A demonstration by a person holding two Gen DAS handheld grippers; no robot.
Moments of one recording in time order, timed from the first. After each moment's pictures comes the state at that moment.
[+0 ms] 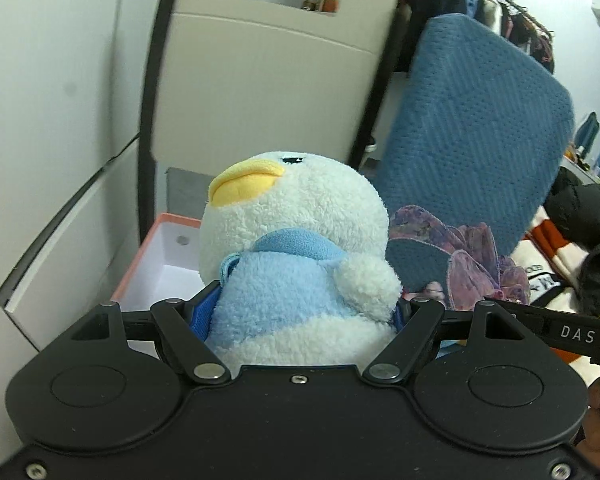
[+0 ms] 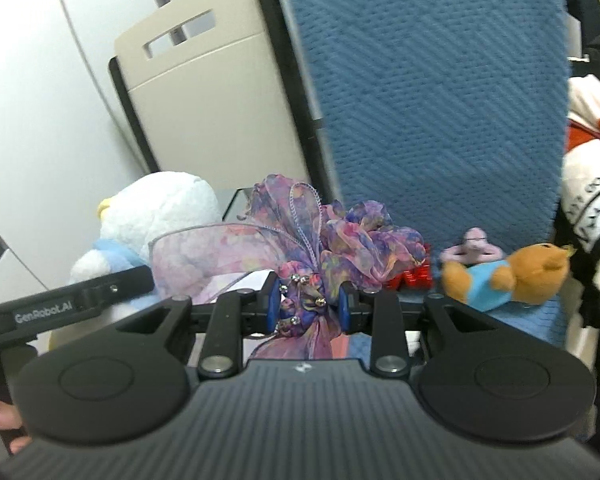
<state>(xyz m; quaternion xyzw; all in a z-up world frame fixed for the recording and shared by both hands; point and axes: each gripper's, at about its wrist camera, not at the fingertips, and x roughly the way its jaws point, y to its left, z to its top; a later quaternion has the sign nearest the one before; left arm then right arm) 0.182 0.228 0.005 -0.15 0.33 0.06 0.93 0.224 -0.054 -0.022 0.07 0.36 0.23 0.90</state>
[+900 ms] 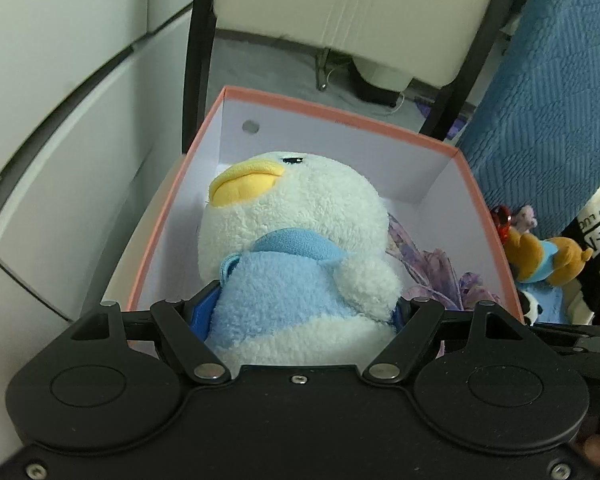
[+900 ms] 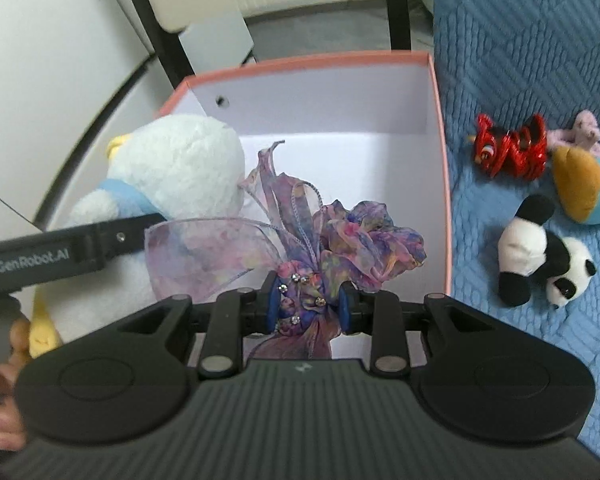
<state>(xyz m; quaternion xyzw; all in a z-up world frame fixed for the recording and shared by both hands) 0.234 0.324 -0.139 -0.16 0.45 0.07 0.88 0.258 0.072 -0.171 0.01 0.50 0.24 0.83</state>
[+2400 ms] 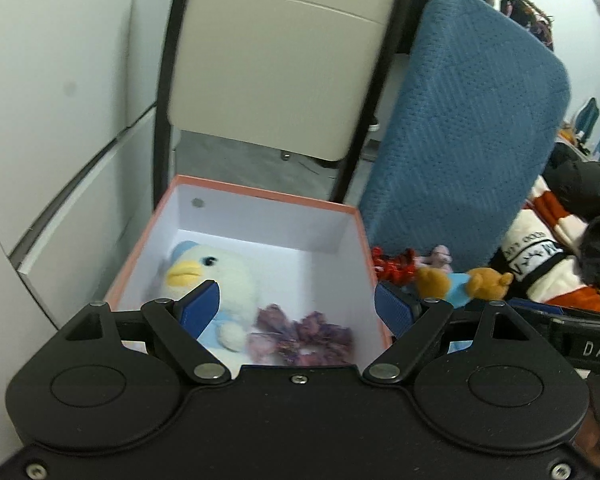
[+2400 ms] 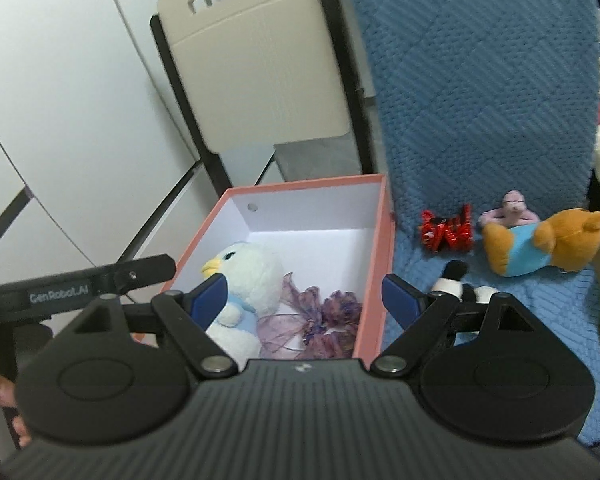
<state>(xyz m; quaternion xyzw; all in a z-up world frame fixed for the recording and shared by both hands) 0.138 0.229 -0.022 -0.15 0.35 0.05 0.93 0.183 -0.040 -0.048 0.07 0.36 0.27 0.89</state>
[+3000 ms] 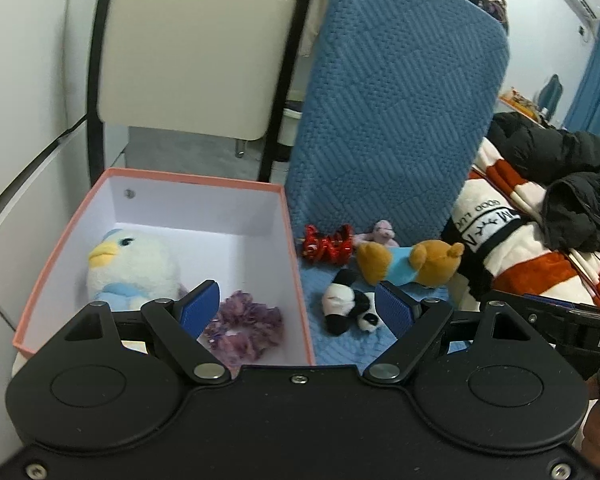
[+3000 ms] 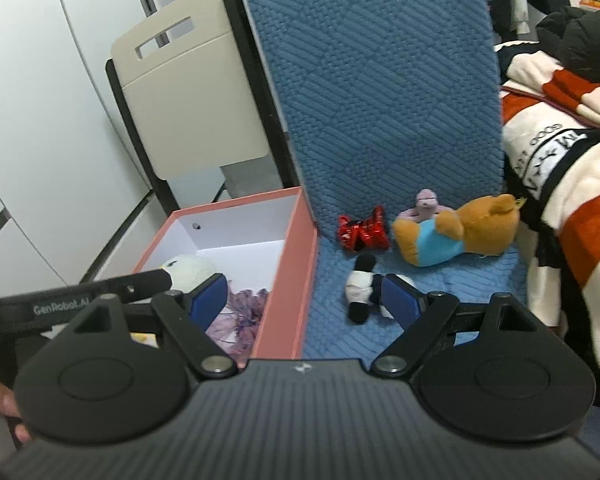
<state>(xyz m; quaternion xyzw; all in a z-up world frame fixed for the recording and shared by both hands) 0.125 0.139 -0.035 -0.12 0.34 -0.01 0.93 0.143 -0.135 -0.060 0.09 0.33 0.20 0.92</state>
